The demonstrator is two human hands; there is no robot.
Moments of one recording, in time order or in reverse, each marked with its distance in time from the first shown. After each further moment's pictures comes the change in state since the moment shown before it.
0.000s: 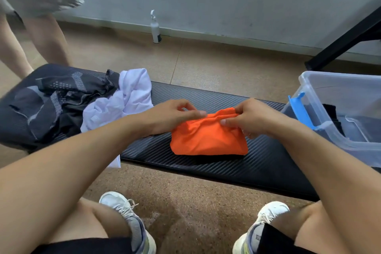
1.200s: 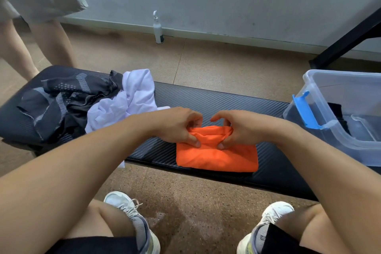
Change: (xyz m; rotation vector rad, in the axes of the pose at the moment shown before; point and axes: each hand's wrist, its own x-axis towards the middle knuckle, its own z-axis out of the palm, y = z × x) left_hand 0.012 0.001 0.005 0.636 -0.156 0.258; right_hand 0.003 -0.010 0.016 -0.335 -0.172 -0.328
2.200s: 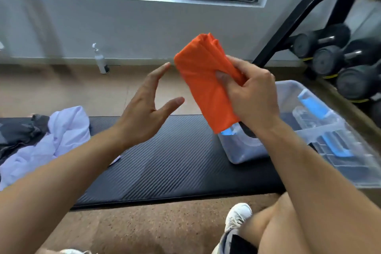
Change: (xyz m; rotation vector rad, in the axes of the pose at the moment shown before) left_hand 0.034 0.092 -0.043 -0.450 0.756 0.232; right_hand -0.114 0.039 -0.068 0.453 1.329 0.026
